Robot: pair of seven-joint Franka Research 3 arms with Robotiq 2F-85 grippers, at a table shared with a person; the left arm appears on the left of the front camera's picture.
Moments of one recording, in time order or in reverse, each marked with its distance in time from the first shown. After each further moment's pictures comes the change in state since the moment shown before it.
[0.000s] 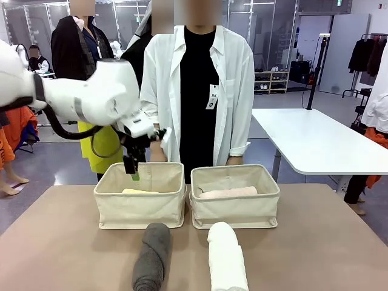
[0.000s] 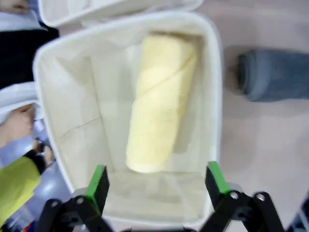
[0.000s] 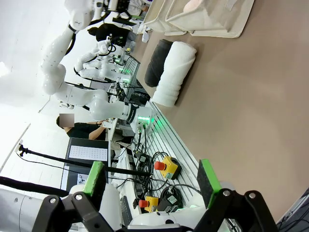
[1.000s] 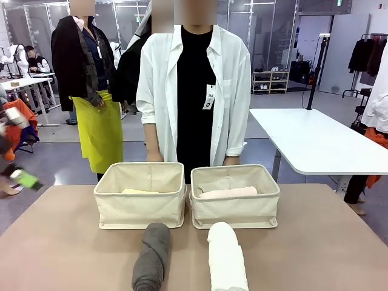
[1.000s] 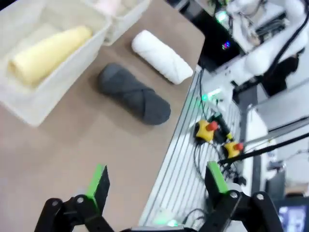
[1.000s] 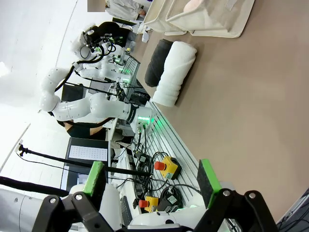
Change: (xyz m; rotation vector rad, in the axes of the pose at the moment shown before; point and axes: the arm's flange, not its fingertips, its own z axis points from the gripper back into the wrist) left arm -0.284 -0.210 0.057 -0.481 -0.801 0.852; right arm 0.000 0.000 0.000 0.000 0.000 0.000
